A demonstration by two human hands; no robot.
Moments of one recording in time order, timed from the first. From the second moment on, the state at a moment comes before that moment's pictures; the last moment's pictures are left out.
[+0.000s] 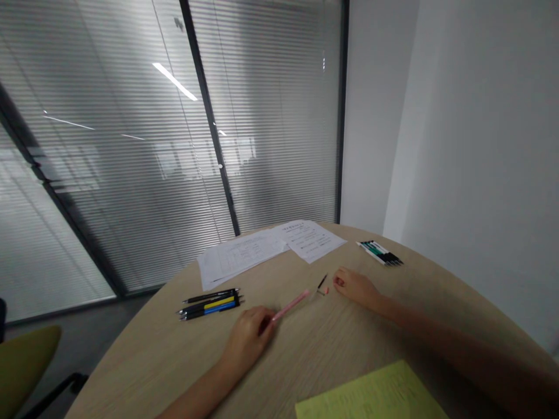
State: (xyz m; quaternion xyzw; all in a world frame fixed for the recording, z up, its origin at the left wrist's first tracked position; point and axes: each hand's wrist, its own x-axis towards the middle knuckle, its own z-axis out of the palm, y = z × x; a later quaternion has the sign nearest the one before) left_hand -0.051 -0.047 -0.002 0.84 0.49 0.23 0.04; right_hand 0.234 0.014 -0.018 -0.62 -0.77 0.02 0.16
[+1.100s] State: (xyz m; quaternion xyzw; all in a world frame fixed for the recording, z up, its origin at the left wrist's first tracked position) left_hand -0.056 -0.044 -0.003 0.83 0.49 0.26 0.02; right_hand 0.269 -0.008 -0.009 -0.57 -0.79 0.05 0.20
